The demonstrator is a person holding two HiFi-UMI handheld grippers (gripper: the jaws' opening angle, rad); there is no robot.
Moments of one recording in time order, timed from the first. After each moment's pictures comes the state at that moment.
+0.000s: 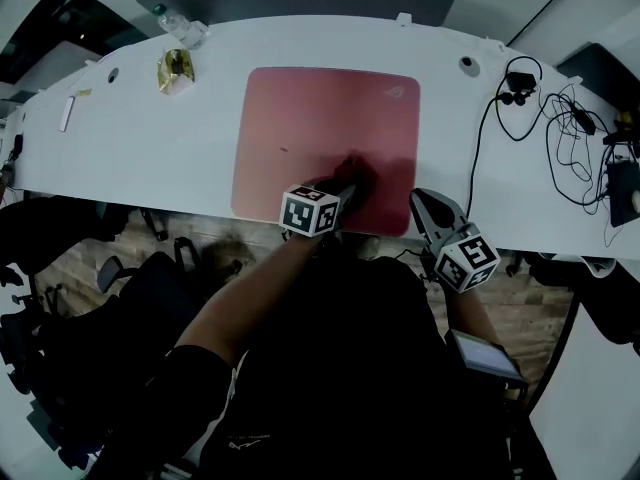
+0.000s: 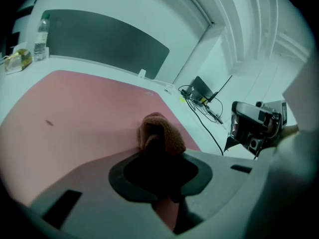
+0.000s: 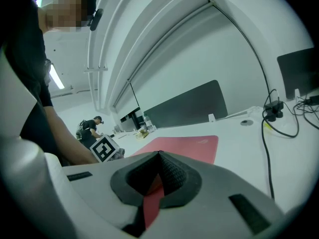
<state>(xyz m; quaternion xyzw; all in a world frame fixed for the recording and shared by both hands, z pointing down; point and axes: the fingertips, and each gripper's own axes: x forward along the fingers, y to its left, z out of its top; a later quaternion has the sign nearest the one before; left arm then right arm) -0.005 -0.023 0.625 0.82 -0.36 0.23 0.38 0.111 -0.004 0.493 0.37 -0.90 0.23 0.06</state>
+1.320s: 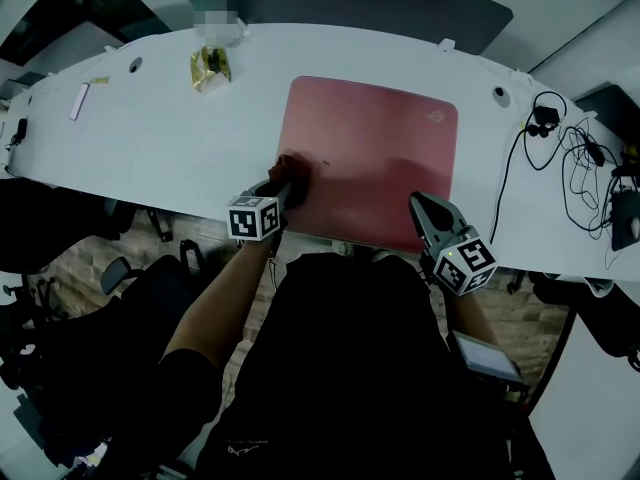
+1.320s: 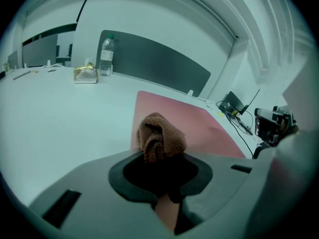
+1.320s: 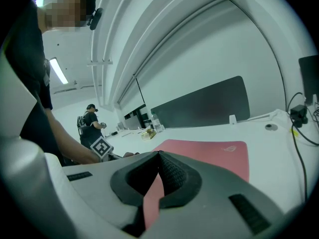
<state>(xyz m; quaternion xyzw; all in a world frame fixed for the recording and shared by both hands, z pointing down) -0.257 -0.039 0.626 0.74 -0.52 0.21 0.37 0.008 -0.028 0.480 0.35 -0.91 0.22 0.08</state>
